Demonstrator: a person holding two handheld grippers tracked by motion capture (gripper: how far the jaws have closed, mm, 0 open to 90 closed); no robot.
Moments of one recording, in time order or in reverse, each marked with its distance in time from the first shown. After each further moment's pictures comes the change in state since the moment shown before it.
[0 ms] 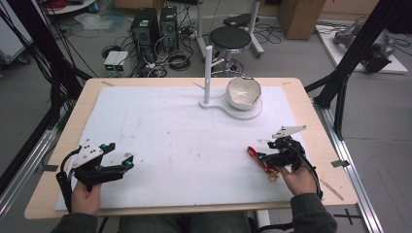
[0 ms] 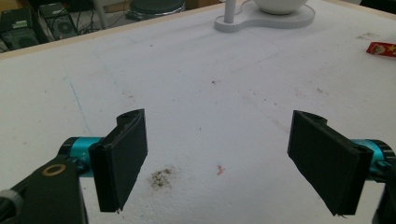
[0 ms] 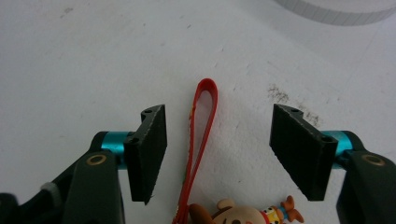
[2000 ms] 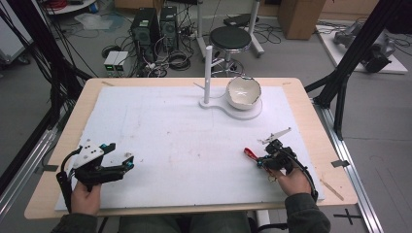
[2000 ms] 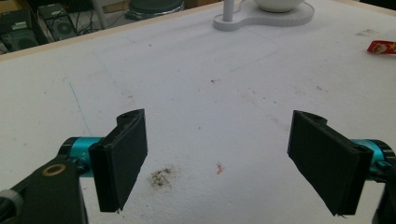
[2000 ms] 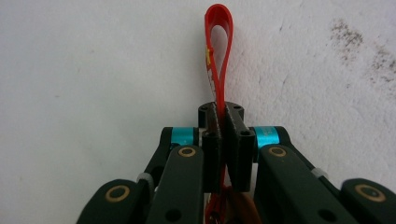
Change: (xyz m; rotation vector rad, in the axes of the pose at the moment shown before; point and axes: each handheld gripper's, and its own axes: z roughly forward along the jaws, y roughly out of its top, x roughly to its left) left arm -0.001 0.000 0.000 0.004 -0.003 0.013; right arm 0.005 -0.007 0.028 0.183 0.082 0.028
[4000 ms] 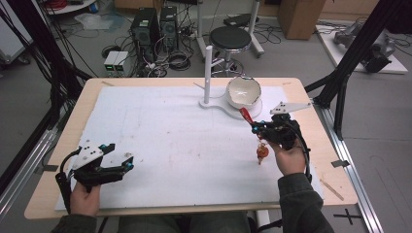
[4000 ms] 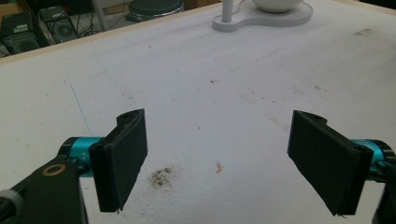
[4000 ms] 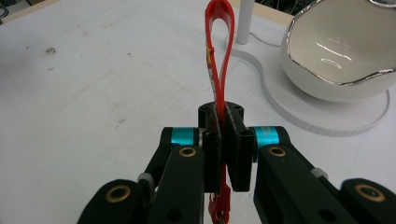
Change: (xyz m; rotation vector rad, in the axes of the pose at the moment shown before) left arm -0.001 0.001 -0.003 -0.006 0.004 0.007; right arm 0.015 0.067 -0.072 -0.411 -0.025 -0.030
